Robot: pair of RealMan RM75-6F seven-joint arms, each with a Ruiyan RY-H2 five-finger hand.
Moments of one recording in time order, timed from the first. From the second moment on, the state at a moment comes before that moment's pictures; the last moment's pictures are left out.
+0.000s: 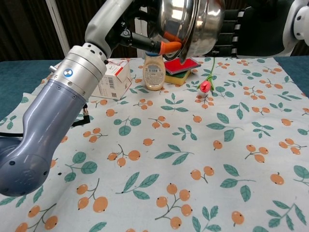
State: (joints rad) left arm -0.91 -2.03 -0.34 -0.96 1.53 1.42 -0.48; right arm 0.65 -1.16 0.55 -1.96 -0.75 0.58 1.10
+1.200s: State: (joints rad) left arm -0.88 -1.91 -0.30 -1.17 1.55 1.42 -0.44; right arm 0.56 -1.17 0.65 -1.95 -0.81 0.48 1.09
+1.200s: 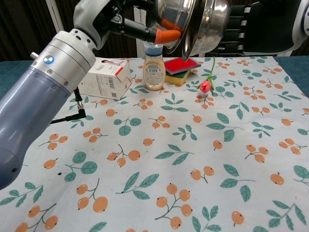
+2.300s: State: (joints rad) left arm -0.85 -1.75 -0.27 -1.43 1.55 1.38 -0.36; right arm 0.51 -1.15 0.63 -1.85 -0.91 0.51 0.96
